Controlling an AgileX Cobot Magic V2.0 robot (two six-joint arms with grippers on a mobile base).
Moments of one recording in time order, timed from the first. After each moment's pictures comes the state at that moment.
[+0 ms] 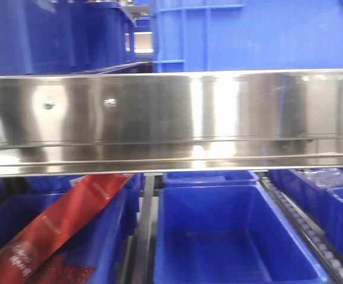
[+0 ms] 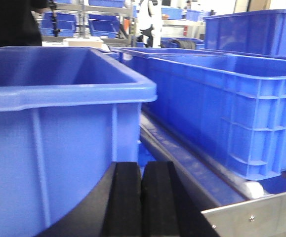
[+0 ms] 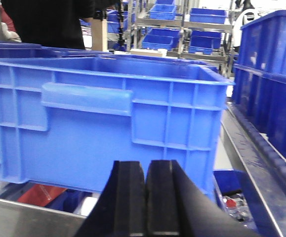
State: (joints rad) left arm -0.31 0.30 -0.50 0.14 0.34 -0.18; right arm 0.12 0.28 -0.43 0.00 0.25 -0.04
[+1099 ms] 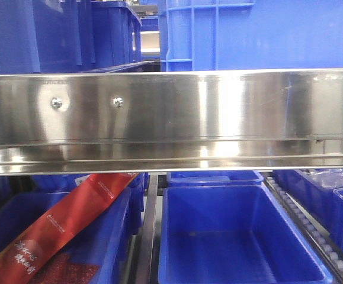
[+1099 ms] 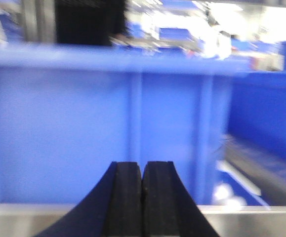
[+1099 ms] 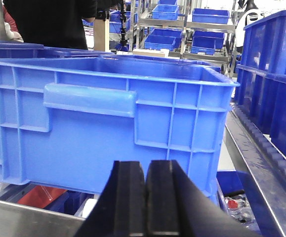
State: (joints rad) left arm 0.01 0.03 -0.14 -0.04 0.11 0.02; right arm 0.12 0.28 -0.43 0.00 0.25 -0.04
